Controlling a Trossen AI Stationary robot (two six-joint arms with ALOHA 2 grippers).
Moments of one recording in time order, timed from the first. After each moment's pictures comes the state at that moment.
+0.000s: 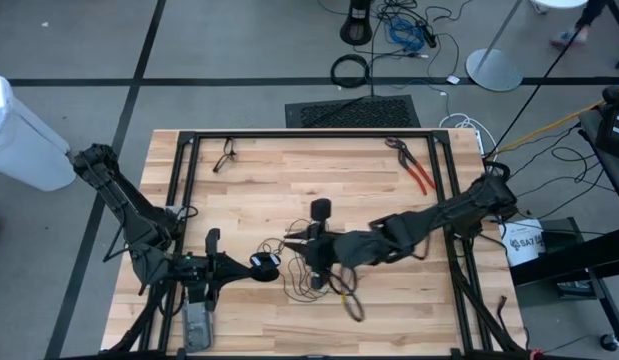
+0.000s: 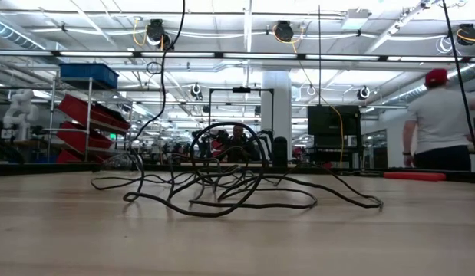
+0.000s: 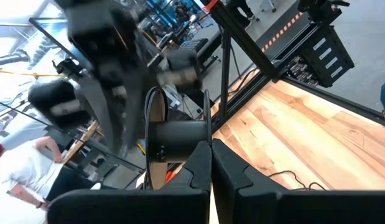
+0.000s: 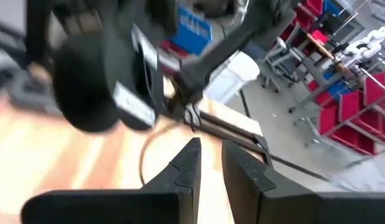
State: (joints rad) left arm -0.87 1.09 0.81 0.18 -0.78 0.69; right arm 0.39 1.75 1.68 -0.28 0.57 -0.33
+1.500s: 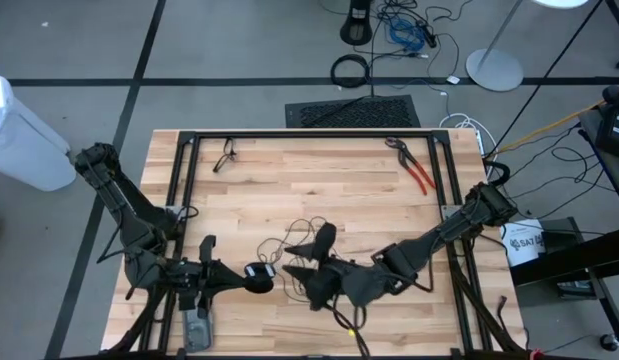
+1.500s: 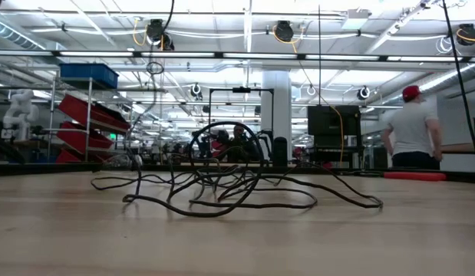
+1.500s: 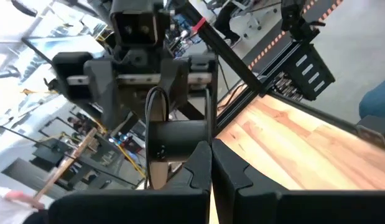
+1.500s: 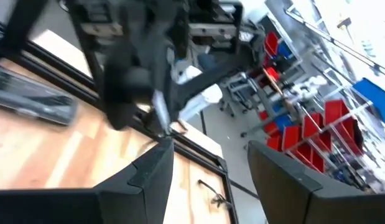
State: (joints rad) left arm -0.92 1.09 0.81 0.20 -0.77 0.72; right arm 0.54 1.81 1.67 -0.08 0.83 -0.57
